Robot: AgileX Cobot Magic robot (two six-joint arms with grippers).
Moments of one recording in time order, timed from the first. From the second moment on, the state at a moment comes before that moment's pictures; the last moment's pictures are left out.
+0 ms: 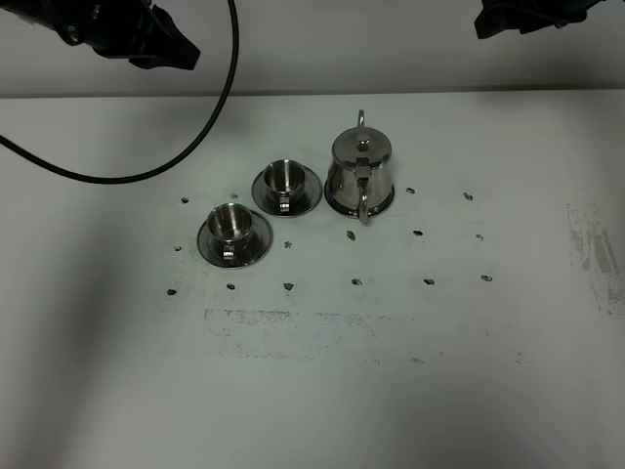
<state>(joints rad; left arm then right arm) -0.12 1.95 -1.80 -0.56 0.86 0.76 0.04 2.28 -2.34 0.37 1.22 -0.35</state>
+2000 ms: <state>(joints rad) -0.12 0.20 -0.68 0.00 1.11 0.01 0.54 1.72 -1.41 -0.04 0.85 0.03</state>
